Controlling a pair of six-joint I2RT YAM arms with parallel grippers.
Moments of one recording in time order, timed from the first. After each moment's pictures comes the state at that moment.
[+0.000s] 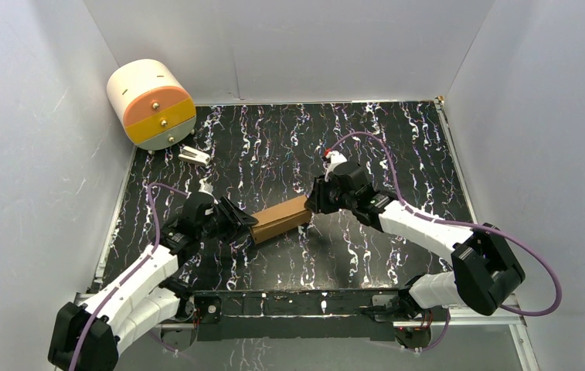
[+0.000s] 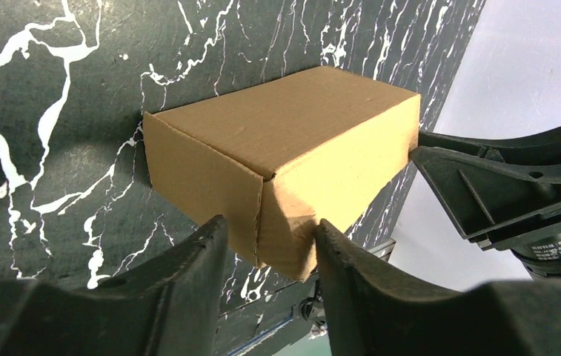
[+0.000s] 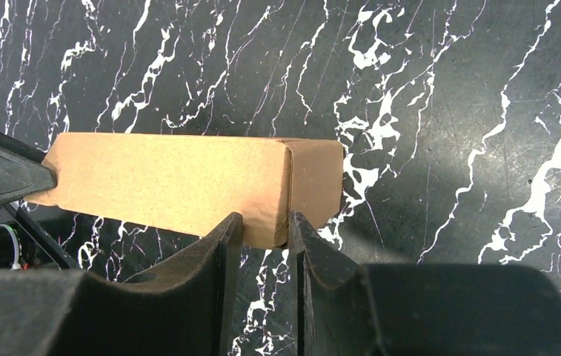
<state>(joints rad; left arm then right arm) -0.46 0.86 0.45 -0.29 0.21 -1.14 0.71 1.33 0.77 -0.07 -0.15 0.47</state>
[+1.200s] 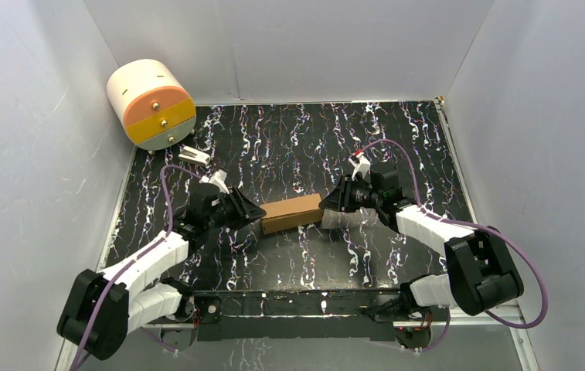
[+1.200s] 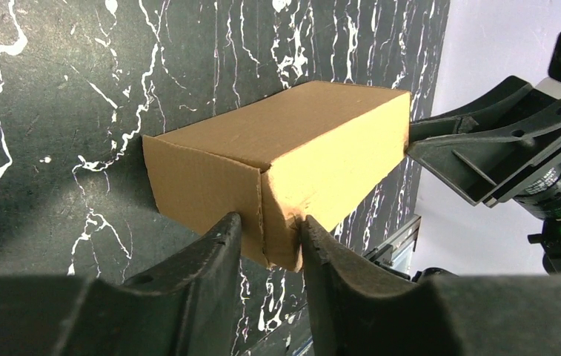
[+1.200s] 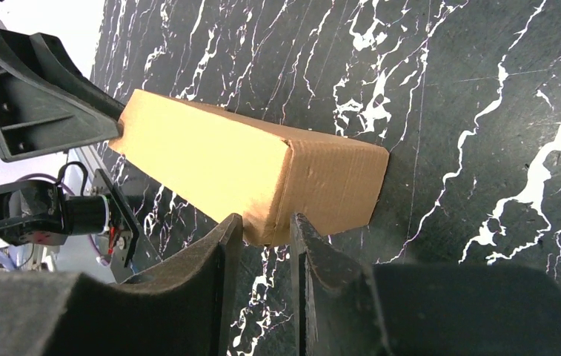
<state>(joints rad) -0.45 1.08 0.45 0.04 0.29 -0.96 0.40 1.32 0.57 0.20 -0.61 0.53</state>
